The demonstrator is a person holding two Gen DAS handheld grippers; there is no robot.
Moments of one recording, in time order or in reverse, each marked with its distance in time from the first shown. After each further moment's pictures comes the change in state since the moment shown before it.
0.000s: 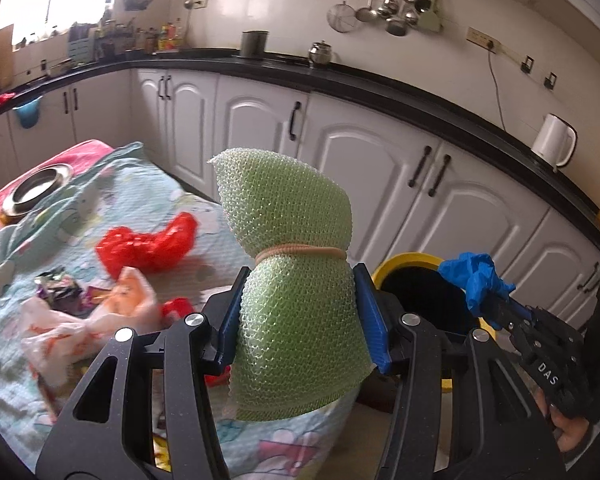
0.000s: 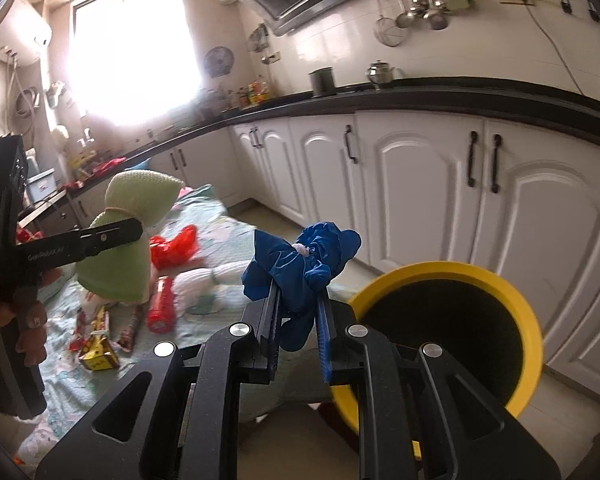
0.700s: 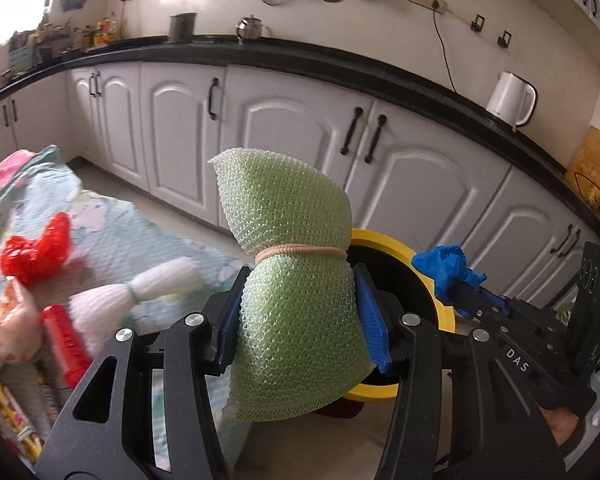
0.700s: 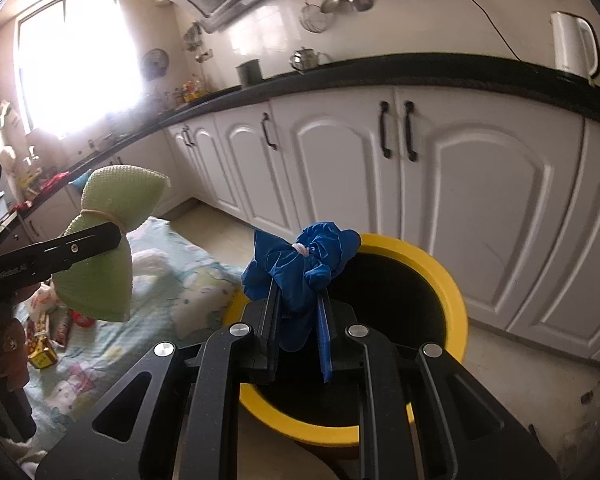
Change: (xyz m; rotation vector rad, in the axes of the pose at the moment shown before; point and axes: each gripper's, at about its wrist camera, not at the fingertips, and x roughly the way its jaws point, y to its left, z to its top) left arm 0.062 -0.091 -0.013 0.108 0.079 -0.158; right arm -0.007 -0.086 -0.025 0.112 0.038 -0.182
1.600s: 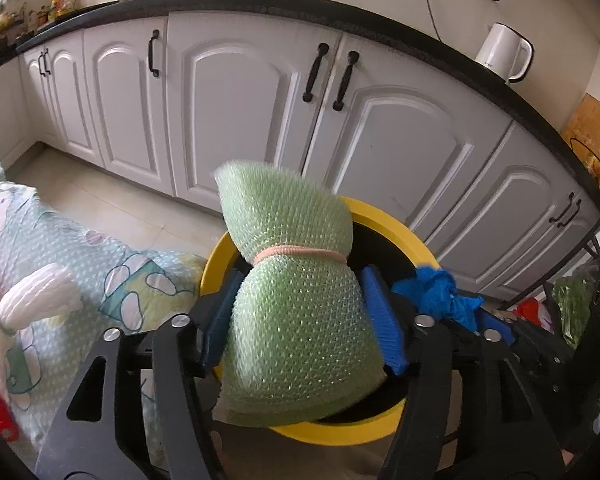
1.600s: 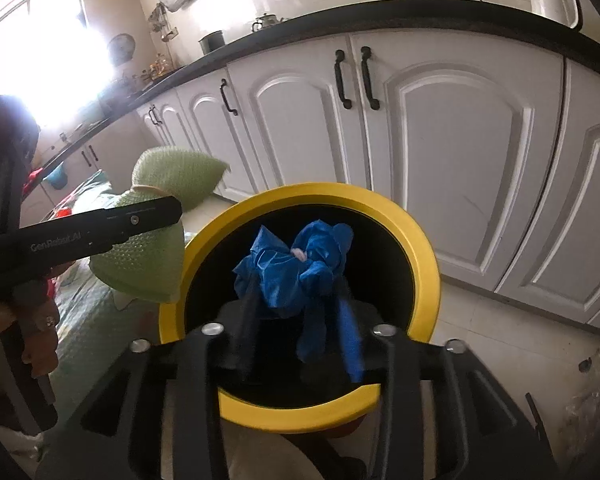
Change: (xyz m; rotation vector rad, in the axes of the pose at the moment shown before) left arm 0.100 -0.036 0.001 0.038 0.148 -0.075; right arm 0.027 -0.040 -0.028 0.071 0.107 -0.058
